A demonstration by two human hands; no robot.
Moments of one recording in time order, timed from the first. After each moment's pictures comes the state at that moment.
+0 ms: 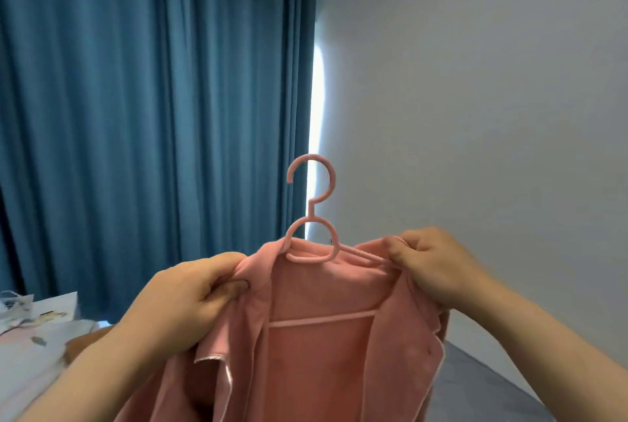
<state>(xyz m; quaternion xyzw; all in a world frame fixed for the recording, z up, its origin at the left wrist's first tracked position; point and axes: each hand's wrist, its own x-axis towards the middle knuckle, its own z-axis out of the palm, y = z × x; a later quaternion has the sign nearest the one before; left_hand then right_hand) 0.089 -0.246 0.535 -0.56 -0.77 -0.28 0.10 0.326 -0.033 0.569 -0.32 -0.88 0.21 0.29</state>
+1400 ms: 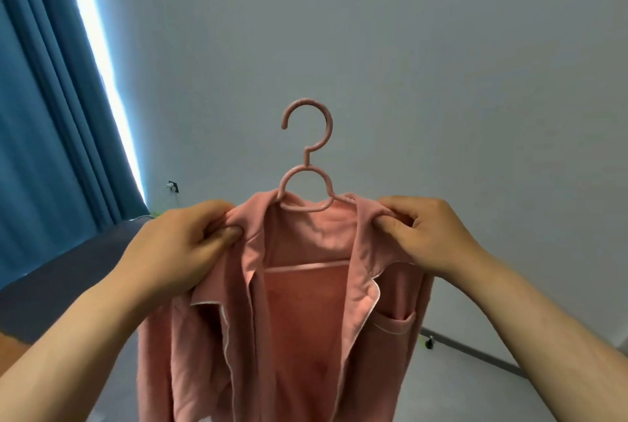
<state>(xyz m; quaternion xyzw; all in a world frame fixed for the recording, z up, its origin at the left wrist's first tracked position) 0.362 0.181 0.477 -0.69 -0.66 -0.31 0.01 0.675 0.271 0.471 -0.43 -0.81 0.17 0.36</state>
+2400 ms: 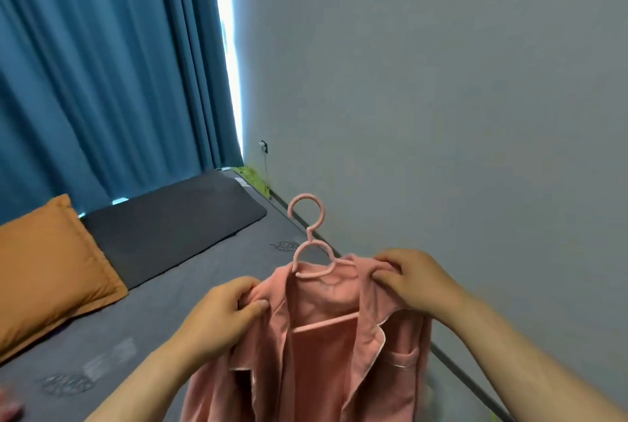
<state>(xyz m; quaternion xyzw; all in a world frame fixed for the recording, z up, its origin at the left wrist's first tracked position) 0.358 0.347 0.295 -0.50 -0.79 -0.30 -0.18 0.603 0.558 0.337 -0.35 -0.90 0.25 0.10</state>
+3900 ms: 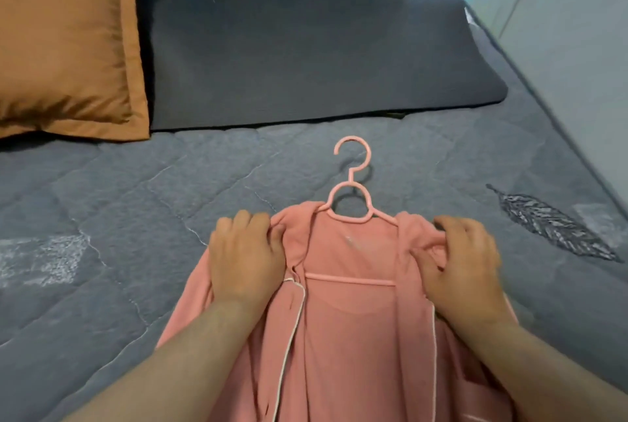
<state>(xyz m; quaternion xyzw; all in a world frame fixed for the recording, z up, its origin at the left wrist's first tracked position) -0.008 0.542 -0.315 -0.10 -0.98 -0.12 0.10 0.101 0.802 -0.319 -0.22 -0.95 0.18 0.15</state>
